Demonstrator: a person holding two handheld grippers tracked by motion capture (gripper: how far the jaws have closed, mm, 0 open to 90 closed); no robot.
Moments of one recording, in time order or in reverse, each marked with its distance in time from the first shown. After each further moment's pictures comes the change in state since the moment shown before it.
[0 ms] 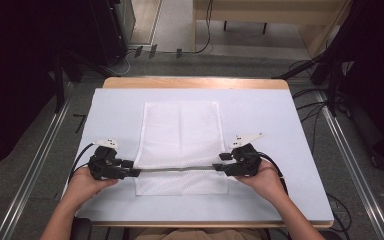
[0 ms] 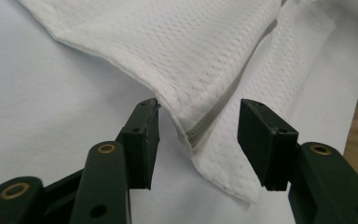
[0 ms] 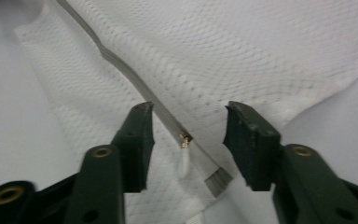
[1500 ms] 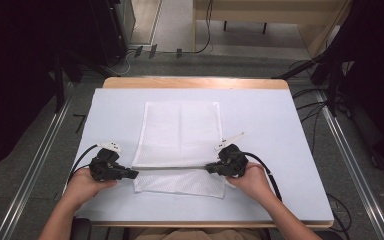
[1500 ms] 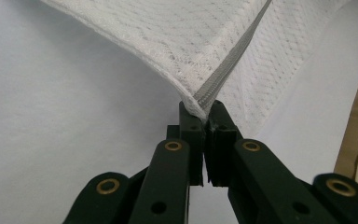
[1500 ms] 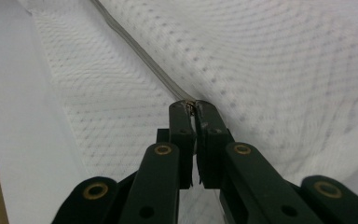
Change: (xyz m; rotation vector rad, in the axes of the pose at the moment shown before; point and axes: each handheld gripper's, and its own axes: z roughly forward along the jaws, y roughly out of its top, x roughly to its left) left arm -0.001 -0.004 0.006 0.128 -0.025 0.037; right arm 0.010 0.008 0.032 0.149 0.086 0.053
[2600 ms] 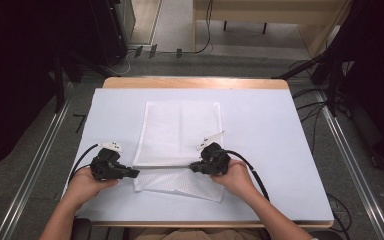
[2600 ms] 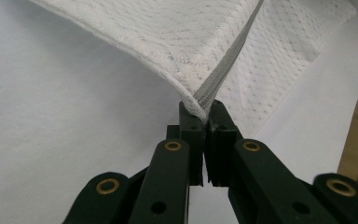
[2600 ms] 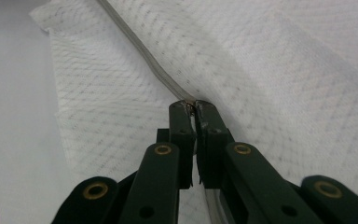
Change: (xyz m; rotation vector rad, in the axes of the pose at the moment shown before) left arm -0.003 0.003 0.001 -0.011 0.016 0.013; right arm 0.020 0.028 0.032 0.000 0.038 -0.052
